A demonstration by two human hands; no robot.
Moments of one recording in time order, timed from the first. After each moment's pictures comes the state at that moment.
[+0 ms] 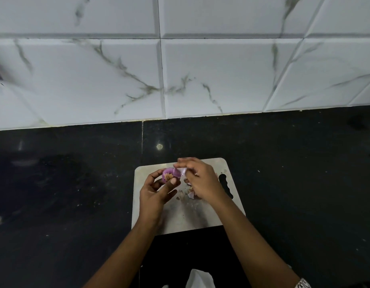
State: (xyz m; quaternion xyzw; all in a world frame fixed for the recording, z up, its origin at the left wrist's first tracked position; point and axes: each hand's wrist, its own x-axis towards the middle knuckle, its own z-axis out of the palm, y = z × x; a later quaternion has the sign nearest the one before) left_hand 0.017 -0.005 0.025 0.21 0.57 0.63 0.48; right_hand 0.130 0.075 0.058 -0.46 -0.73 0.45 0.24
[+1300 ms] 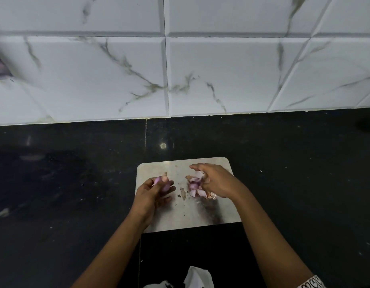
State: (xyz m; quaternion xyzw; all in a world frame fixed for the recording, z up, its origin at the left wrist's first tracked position) left_hand -0.003 -0.009 0.025 0.14 0.59 0.56 0.56; right_hand 0.167 0.098 0.061 -0.44 -0.83 0.35 0.00
